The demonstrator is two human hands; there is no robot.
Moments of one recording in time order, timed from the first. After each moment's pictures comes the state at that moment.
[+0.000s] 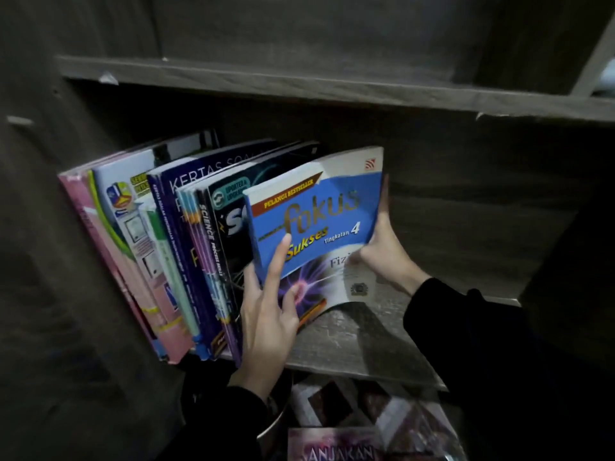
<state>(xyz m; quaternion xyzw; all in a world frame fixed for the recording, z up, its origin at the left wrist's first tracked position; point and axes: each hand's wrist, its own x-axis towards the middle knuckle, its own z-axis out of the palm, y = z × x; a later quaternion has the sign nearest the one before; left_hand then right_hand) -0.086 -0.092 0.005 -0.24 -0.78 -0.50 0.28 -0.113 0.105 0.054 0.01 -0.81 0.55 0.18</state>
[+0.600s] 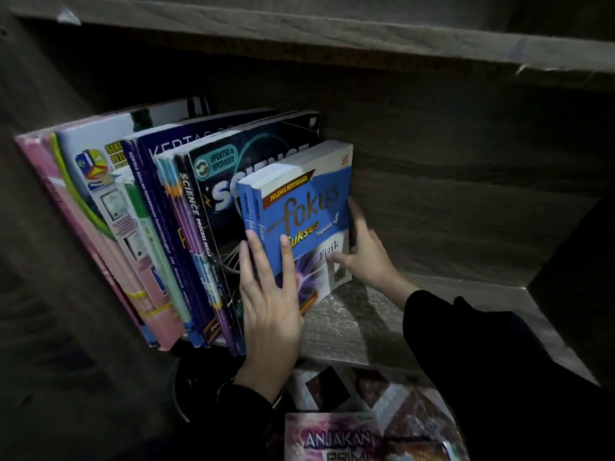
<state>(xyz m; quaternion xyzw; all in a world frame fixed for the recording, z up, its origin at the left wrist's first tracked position) -0.097 -0.078 -0.036 -0.18 -0.90 -0.23 0.34 -0.139 0.096 0.000 -0.12 -0.91 0.37 0.13</state>
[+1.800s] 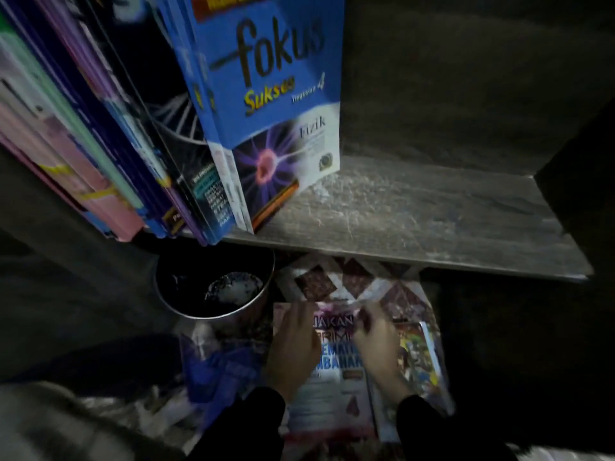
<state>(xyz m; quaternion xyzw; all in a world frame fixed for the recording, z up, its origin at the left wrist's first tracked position) 0.015 -0.066 -0.238 -0.28 -0.91 -0.32 0.03 0.065 0.067 -0.206 -0.25 -0.87 0.40 0.16</state>
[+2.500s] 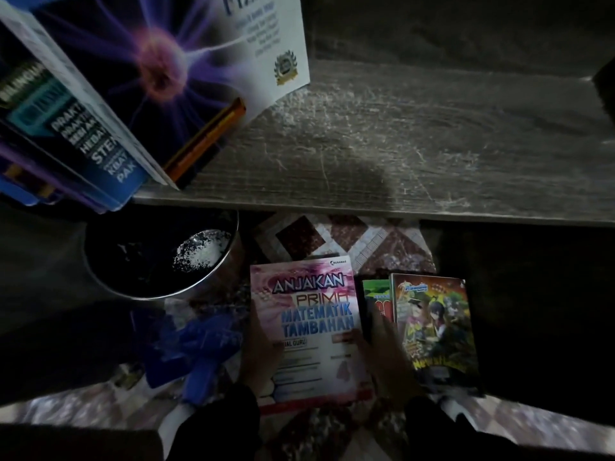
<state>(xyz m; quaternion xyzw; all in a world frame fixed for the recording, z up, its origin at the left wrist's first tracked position) 0.040 -0.093 -0.369 0.05 -0.77 -0.56 -0.30 0.138 0.124 -0.405 -0.34 -0.82 0.44 -0.13</state>
